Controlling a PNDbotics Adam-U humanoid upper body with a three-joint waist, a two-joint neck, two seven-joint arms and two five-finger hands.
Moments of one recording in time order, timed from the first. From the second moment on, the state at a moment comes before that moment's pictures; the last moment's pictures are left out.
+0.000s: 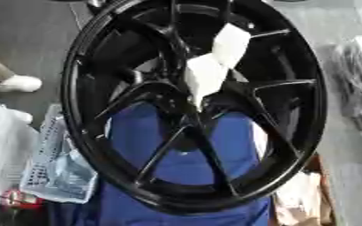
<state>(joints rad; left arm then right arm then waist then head) -0.26 0.69 0.05 -1.98 0.45 0.01 0.61 -1.07 -0.95 0.17 -1.83 0.02 -0.12 0.68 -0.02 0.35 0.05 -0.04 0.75</state>
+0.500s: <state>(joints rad) -0.26 0.69 0.05 -1.98 0.45 0.01 0.61 -1.07 -0.96 0.16 -1.83 0.02 -0.12 0.67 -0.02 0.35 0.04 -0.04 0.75</state>
